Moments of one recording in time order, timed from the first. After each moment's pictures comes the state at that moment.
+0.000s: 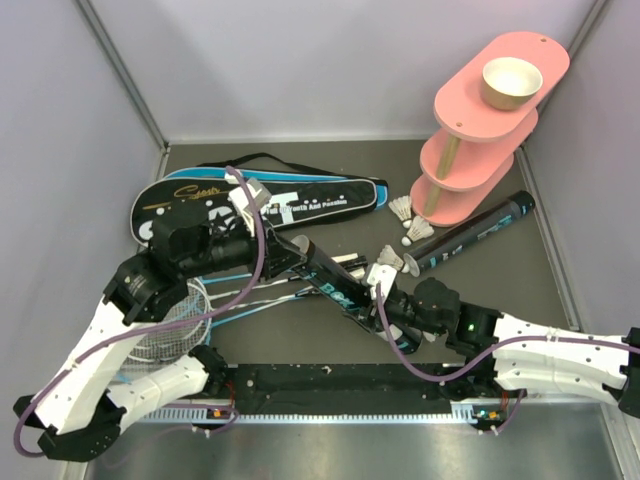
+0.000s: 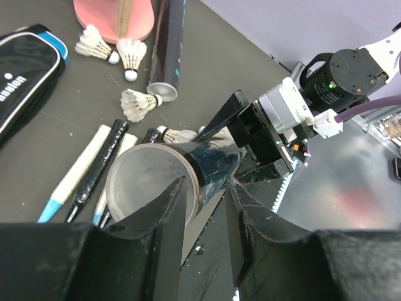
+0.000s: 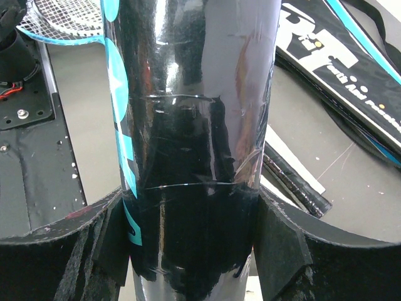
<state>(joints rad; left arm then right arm) -0.69 0.87 1.30 -0.70 0.42 -0.25 1.16 0.81 0.45 0.16 0.04 -0.10</state>
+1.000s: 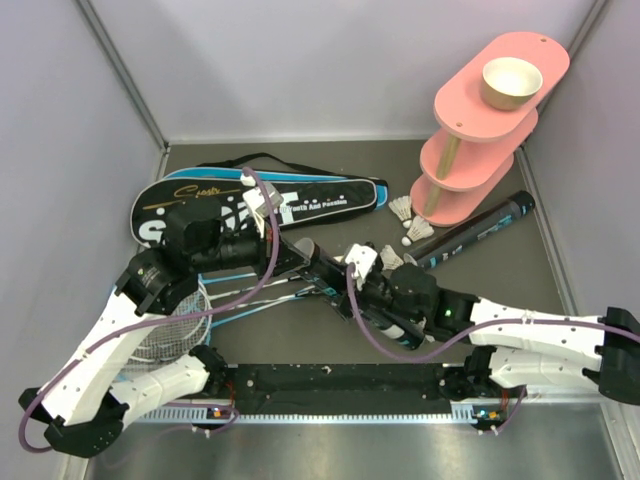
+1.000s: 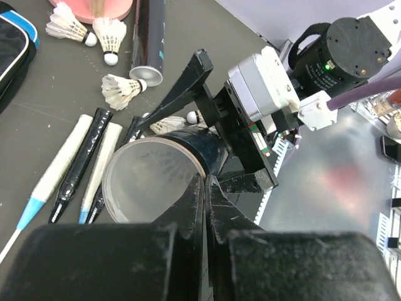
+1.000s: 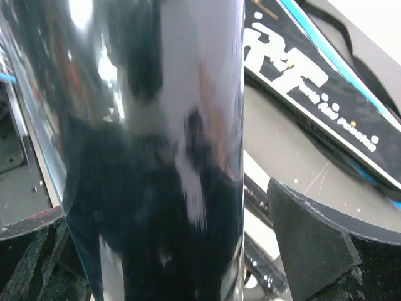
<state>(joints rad) -0.68 0.91 1.26 -0.70 0.52 -0.24 1.16 1.00 0.58 0.22 0.14 -0.10</state>
